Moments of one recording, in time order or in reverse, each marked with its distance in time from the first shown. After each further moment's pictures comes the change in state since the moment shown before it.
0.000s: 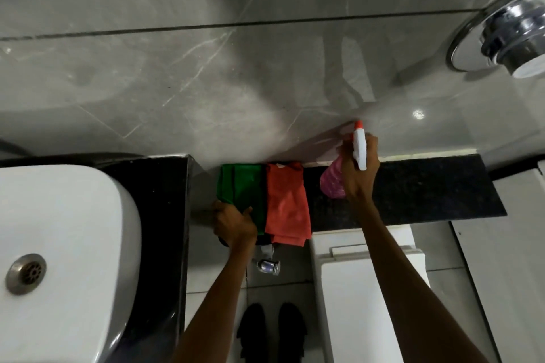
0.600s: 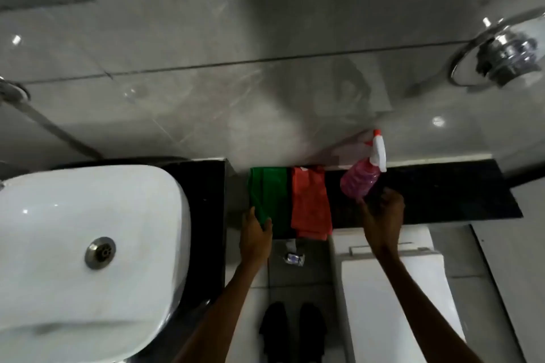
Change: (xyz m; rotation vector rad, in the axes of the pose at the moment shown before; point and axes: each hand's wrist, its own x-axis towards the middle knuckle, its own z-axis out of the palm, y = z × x) left_hand -0.036 -0.045 -0.065 -0.088 -0.228 0.318; right_hand -0.104 -0.016 -0.053 -0.220 -0.043 0.057
